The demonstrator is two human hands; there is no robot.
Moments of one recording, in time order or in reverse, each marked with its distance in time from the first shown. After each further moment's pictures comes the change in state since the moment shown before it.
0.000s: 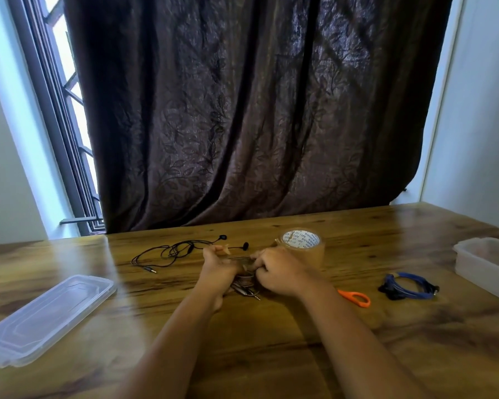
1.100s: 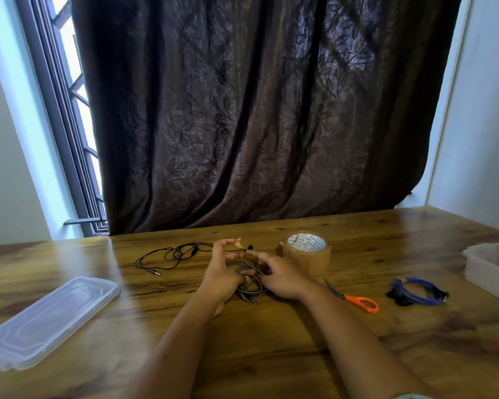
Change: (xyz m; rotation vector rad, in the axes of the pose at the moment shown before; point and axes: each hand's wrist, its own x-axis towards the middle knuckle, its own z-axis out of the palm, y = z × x) left_hand 0.005 -0.005 -0.008 0.109 -0.083 0.234; right_hand 0.018 0.015 0.022 0.263 -0.032 0.117
